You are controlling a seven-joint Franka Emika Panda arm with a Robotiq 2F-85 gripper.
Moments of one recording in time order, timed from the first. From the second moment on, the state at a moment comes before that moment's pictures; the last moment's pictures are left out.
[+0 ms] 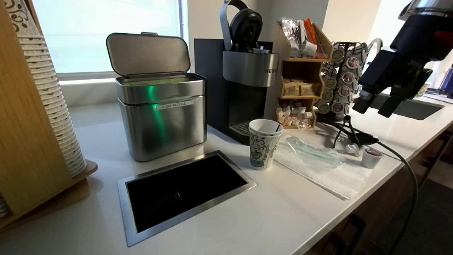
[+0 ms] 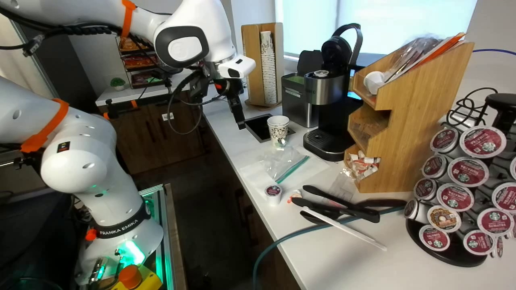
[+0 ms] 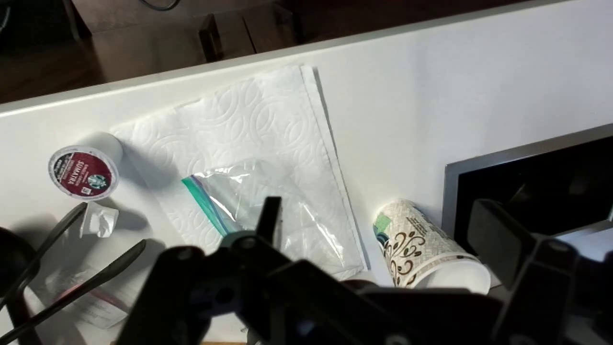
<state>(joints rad) 0.06 -0.67 0.03 -2.73 0.20 2.28 0.16</state>
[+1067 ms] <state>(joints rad) -0.20 -0.54 0.08 -2.39 -0.07 2.55 0.26</state>
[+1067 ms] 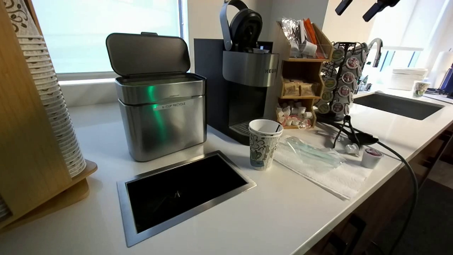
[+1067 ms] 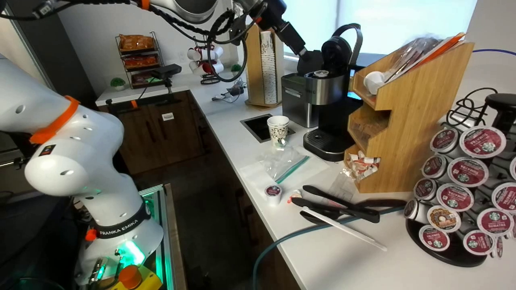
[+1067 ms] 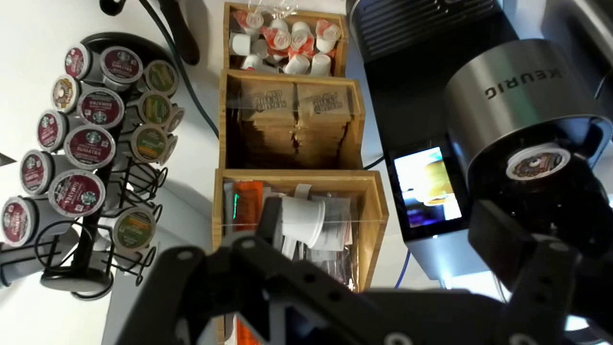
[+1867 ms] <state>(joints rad) -0.17 -0.44 0.08 -2.23 -0.06 2.68 0.24</state>
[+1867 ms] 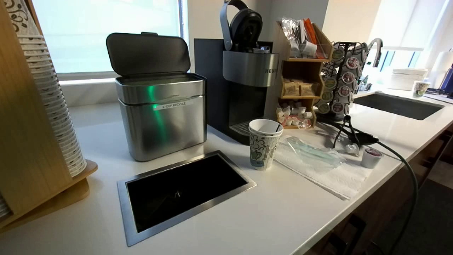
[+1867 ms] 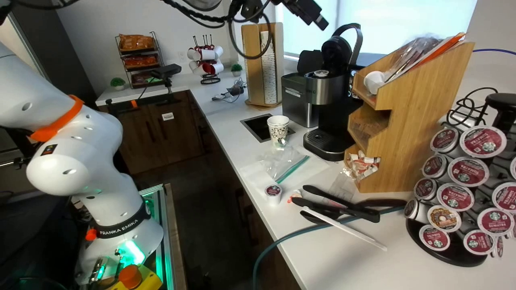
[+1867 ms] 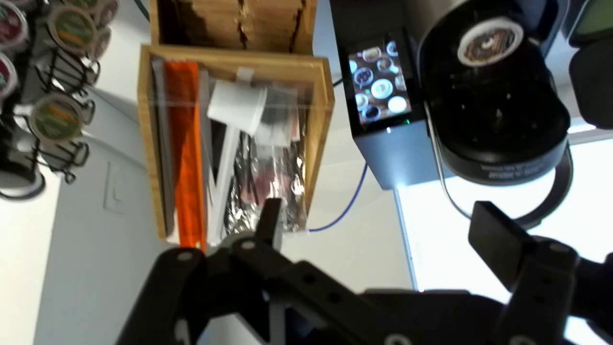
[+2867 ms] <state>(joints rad) -0.04 -0.05 -0.02 -1.68 0.08 2.58 -0.06</state>
